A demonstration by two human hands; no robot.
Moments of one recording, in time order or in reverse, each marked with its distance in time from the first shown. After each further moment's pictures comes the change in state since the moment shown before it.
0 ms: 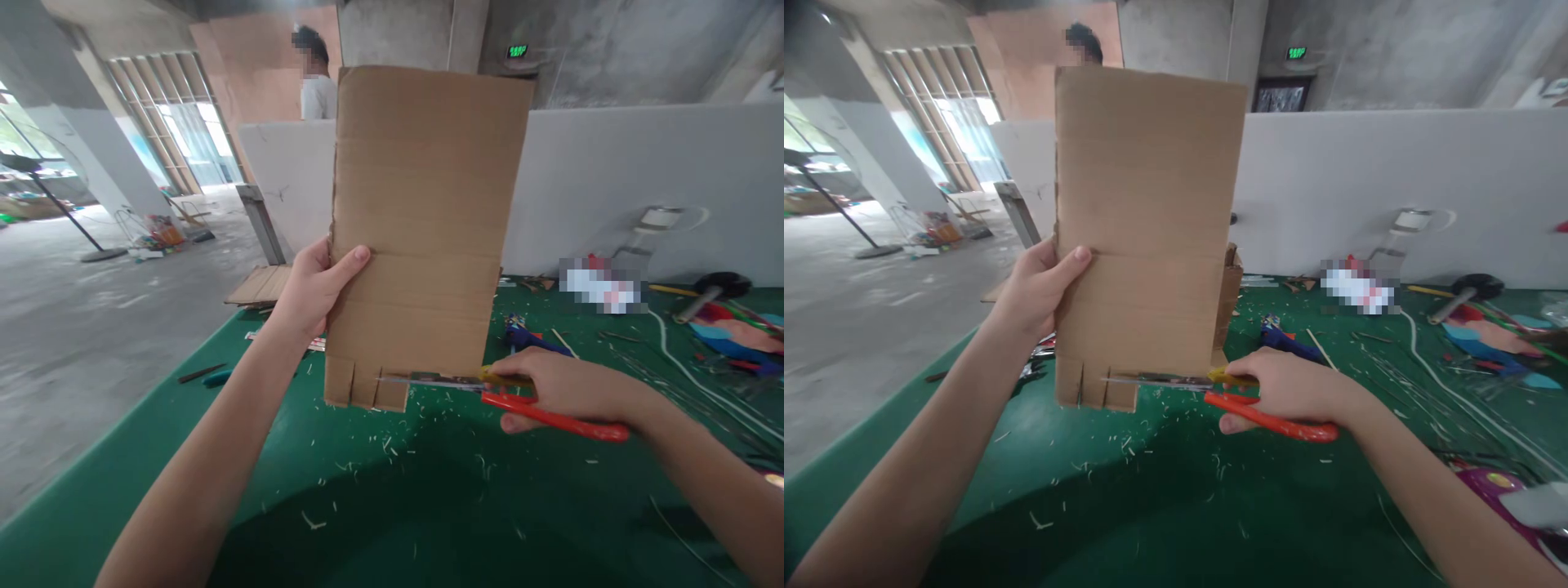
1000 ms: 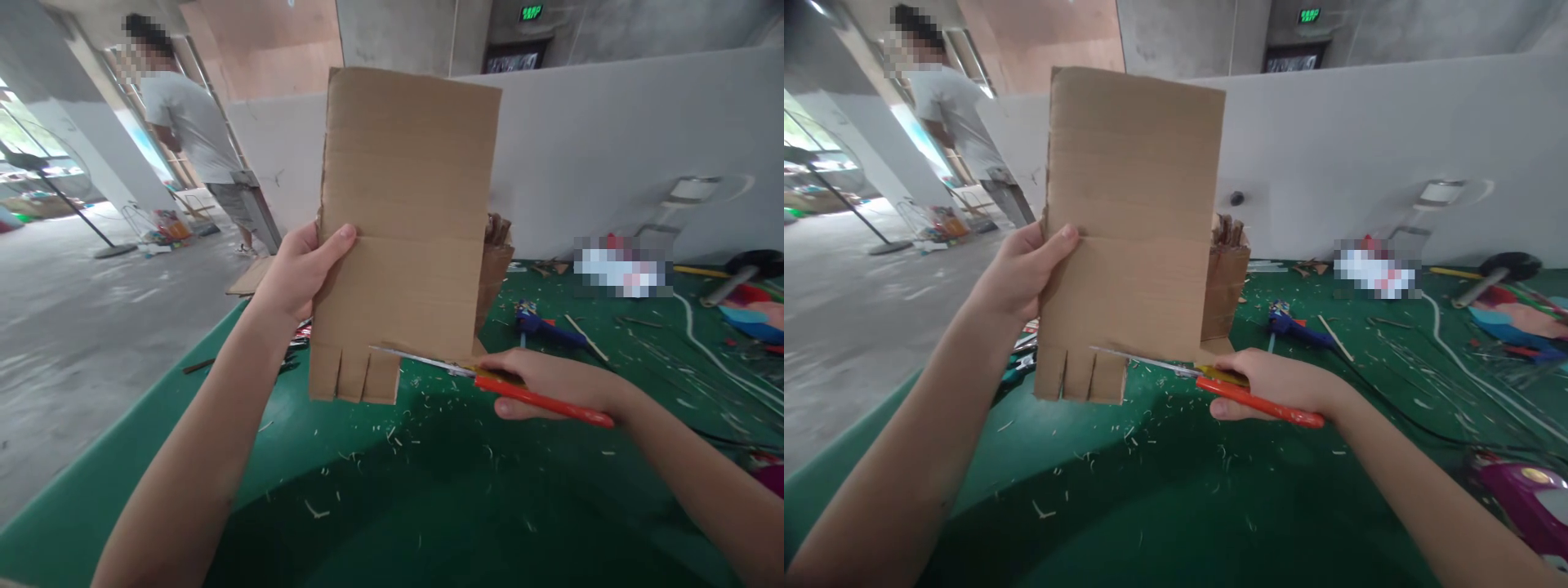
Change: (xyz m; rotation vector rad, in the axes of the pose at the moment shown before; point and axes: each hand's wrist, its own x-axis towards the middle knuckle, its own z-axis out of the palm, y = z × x) left_hand 0.009 -0.004 -0.013 0.097 0.039 -0.108; right_hand 0.015 0.001 0.022 0.129 -0.089 -0.090
